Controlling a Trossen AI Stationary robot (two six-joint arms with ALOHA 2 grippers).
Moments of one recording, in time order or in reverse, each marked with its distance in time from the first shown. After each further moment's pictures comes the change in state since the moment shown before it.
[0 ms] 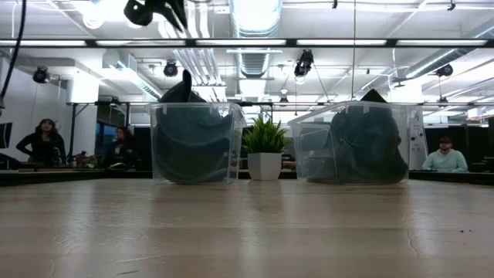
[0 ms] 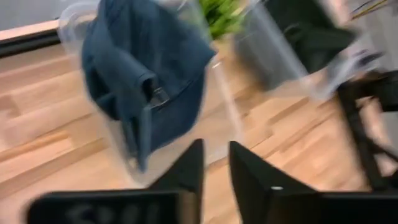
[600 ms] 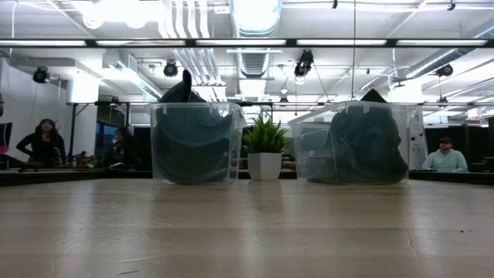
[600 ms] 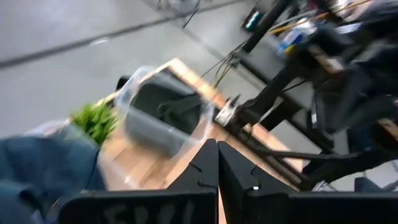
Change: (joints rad) left arm -0.244 -0.198 -0.004 0.387 -0.087 0.203; right arm -0.100 -0.037 -0.015 0.001 -0.331 -0.025
